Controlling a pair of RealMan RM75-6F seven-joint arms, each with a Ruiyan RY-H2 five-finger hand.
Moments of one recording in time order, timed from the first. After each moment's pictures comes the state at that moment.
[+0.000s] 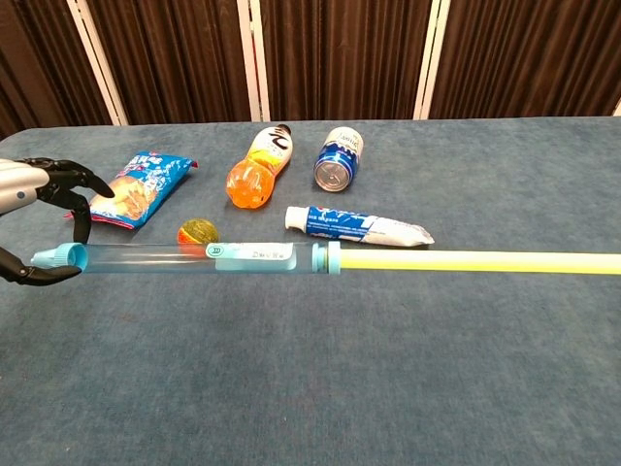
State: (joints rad) left arm -0.52 -1.28 0.03 -1.68 1.33 1.13 0.37; right arm 0.32 -1.05 0.07 -1.85 -1.05 1.04 -0.04
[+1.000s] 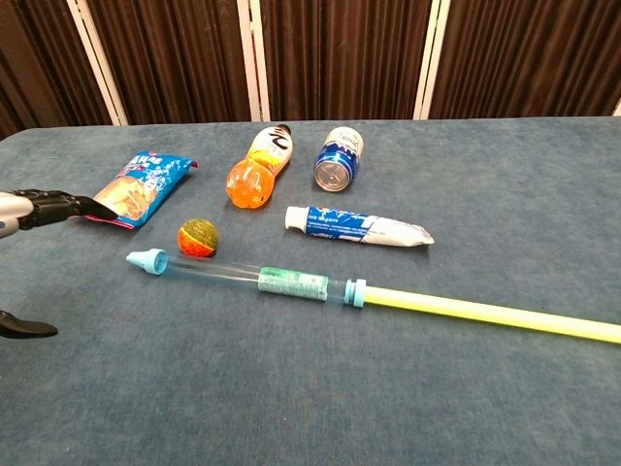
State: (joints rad) left arm -0.46 -1.25 0.07 -1.76 1.40 1.13 0.31; right arm 0.35 -1.04 0.04 -1.86 -0.94 1.02 -0.19
